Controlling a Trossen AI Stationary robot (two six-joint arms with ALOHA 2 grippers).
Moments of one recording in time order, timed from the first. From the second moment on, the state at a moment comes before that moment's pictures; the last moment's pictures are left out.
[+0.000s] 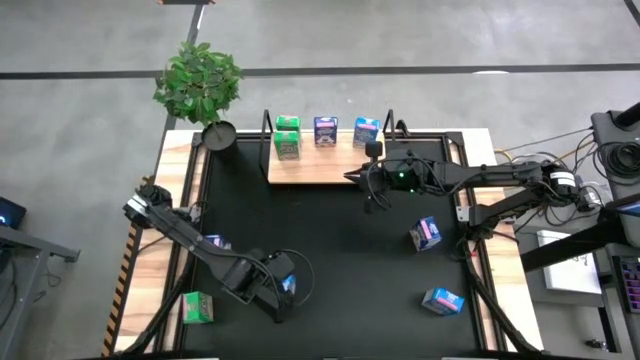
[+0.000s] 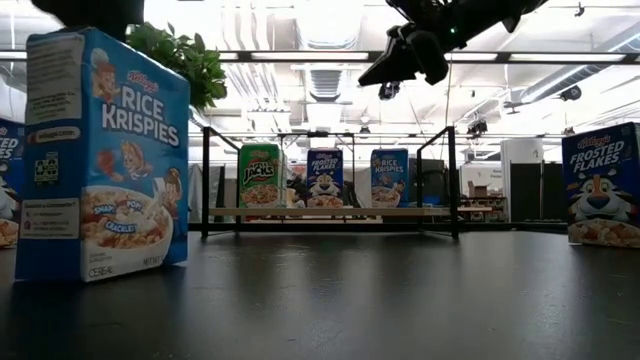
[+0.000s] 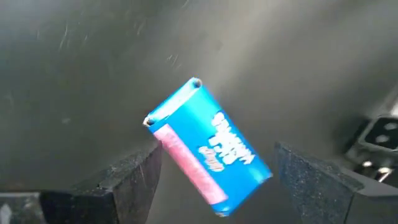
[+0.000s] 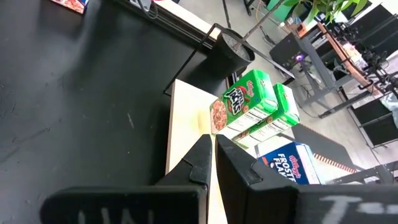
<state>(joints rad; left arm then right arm) -0.60 1.77 1.52 -1.07 -0.24 -1.25 -0.16 1.29 0.93 -0.03 0.13 -0.59</state>
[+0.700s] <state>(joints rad) -0.60 1.81 1.52 -1.10 -0.27 -1.28 -0.16 1.29 0.93 -0.06 0.13 -0.59</state>
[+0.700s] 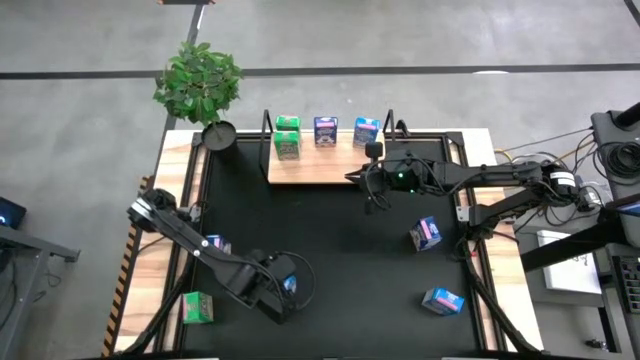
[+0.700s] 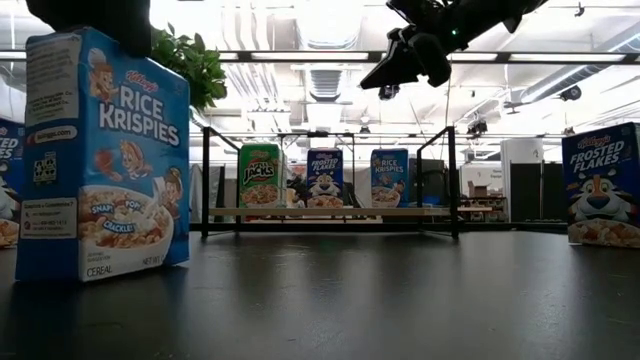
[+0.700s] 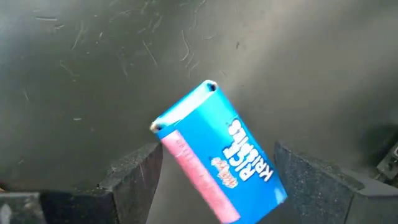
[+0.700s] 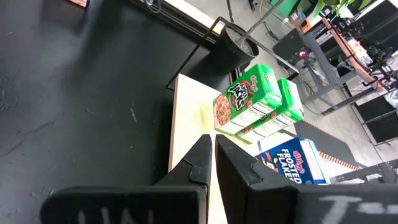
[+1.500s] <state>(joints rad) -0.58 1.82 1.53 -1.08 -0.34 -0.99 -0.16 1.29 0.93 -0.07 0.13 -0.58</state>
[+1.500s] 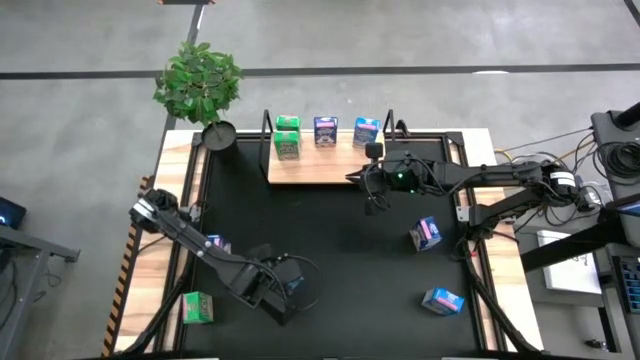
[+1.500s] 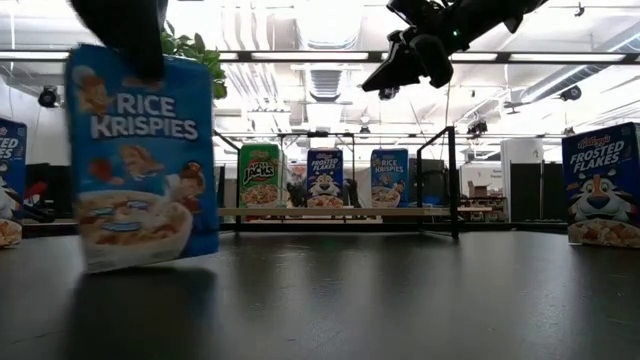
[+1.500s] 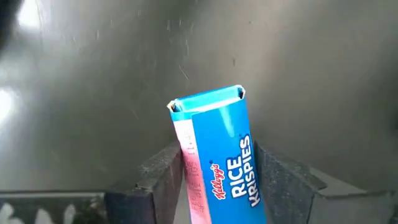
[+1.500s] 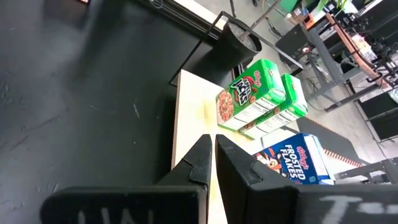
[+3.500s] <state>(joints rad) 0.40 2.19 2.16 -0.92 0.12 0.27 -0.17 1.13 0.93 -0.32 0.13 -0.51</state>
